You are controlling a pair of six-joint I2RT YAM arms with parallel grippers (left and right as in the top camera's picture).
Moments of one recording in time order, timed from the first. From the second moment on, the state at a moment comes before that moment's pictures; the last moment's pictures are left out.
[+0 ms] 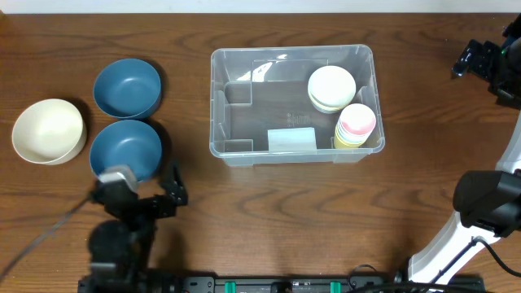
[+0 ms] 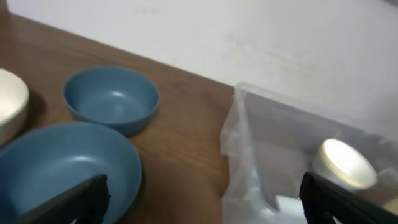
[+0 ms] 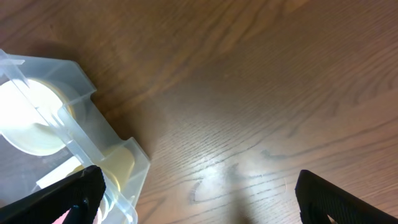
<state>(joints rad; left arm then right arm) -0.07 0.24 0.50 -0.49 -0.04 -0.37 -0.32 2.04 2.36 -1.69 -0.03 0.28</state>
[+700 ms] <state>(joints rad) -0.06 1.38 1.49 -1.17 -0.04 -0.10 -0.32 2.04 2.36 -1.69 -0.03 0.28</state>
